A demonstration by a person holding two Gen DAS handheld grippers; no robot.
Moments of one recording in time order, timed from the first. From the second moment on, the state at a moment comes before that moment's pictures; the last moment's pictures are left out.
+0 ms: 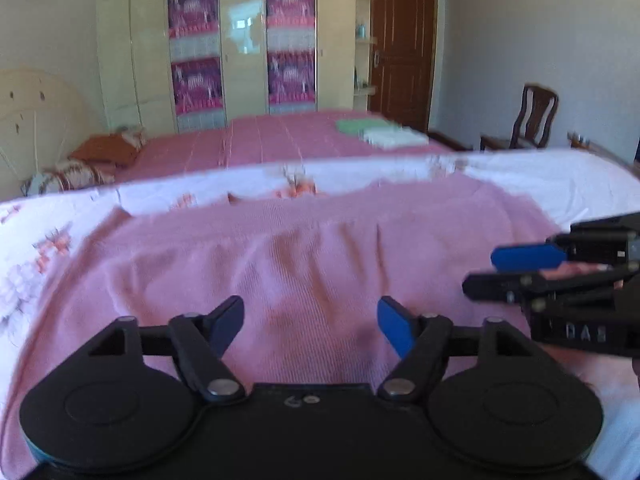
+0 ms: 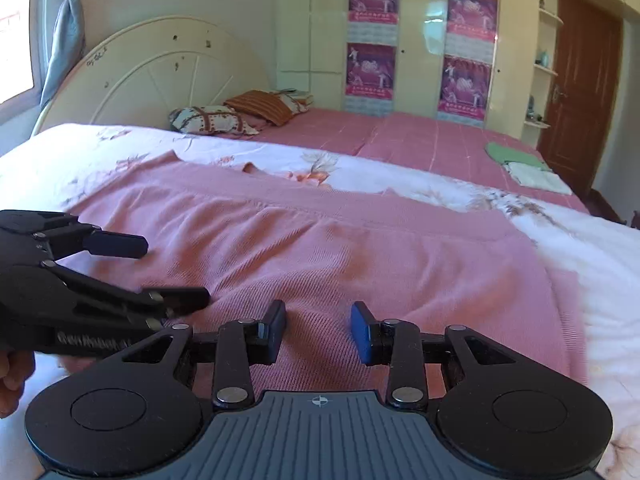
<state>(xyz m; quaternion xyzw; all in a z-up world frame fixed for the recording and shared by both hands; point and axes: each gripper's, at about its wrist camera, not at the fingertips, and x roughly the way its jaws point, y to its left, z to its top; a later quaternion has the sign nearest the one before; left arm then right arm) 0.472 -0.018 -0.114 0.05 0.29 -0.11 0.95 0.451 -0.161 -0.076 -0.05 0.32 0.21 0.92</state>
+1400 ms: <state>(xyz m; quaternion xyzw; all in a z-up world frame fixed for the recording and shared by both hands) 0.416 0.139 -0.129 -0.01 0.39 0.03 0.92 0.364 -0.273 -0.082 -0.02 0.40 0.05 0.91</state>
